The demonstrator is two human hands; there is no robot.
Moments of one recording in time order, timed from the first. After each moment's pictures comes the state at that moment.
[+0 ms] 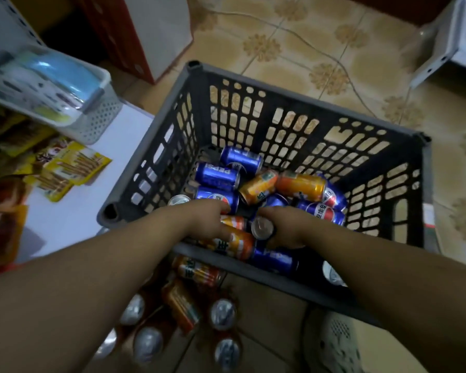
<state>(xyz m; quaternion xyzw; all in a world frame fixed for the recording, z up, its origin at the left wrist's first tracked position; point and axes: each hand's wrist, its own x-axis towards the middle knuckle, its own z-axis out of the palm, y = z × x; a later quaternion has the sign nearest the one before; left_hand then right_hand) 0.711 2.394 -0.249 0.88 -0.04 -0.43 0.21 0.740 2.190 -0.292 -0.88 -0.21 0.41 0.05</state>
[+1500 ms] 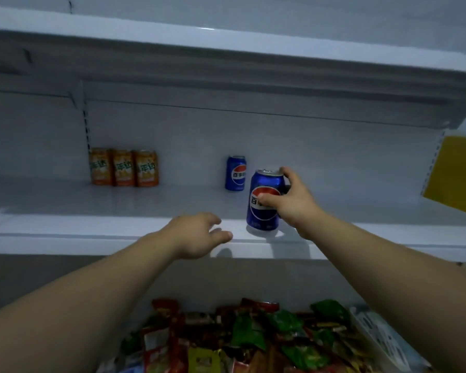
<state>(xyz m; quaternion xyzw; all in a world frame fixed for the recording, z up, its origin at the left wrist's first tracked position) 0.149 2.764 0.253 0.88 0.44 0.10 0.12 0.347 2.706 0.283 -0.62 -0.48 0.24 0.58</state>
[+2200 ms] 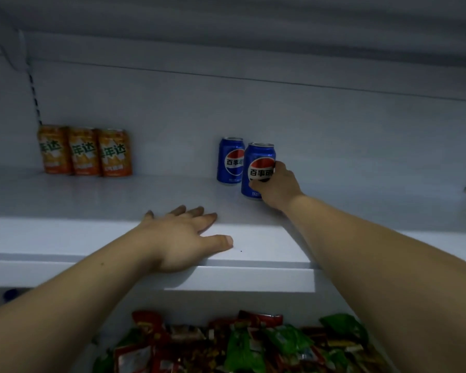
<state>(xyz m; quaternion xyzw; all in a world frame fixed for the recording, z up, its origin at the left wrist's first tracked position) 0.190 2.816 0.236 0.88 0.47 -0.02 0.06 0.425 2.870 0.237 -0.73 -0.52 0.10 0.44</state>
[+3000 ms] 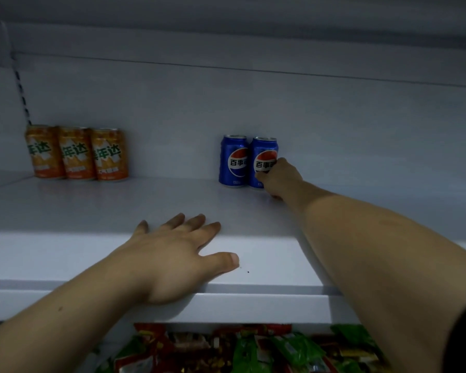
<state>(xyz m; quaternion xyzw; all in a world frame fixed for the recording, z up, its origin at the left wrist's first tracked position) 0.189 2.814 0.235 0.88 0.46 -0.04 0.07 0.443 2.929 0.248 -0.80 -0.48 0.08 0.35</state>
